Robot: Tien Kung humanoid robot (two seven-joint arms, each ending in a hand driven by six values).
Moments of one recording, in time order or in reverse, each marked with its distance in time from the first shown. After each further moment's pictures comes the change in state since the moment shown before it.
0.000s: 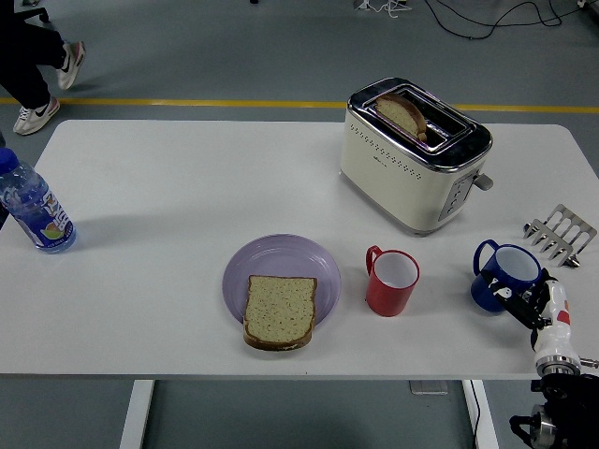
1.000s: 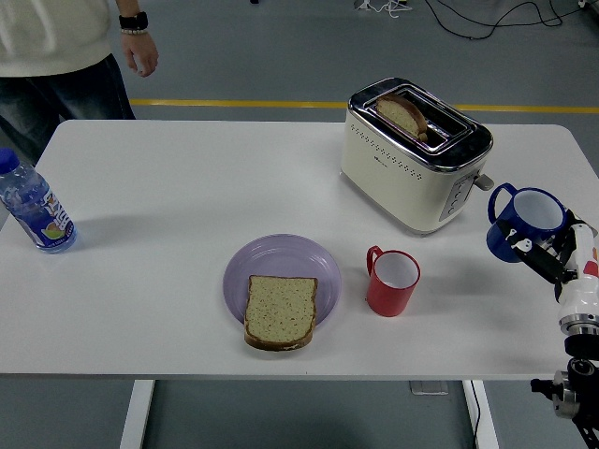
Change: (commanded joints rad) left arm -0.007 0.003 -0.015 -0.001 0.010 -0.001 0.003; right arm -0.044 -0.043 0.177 0.311 -0.301 0.008 -0.200
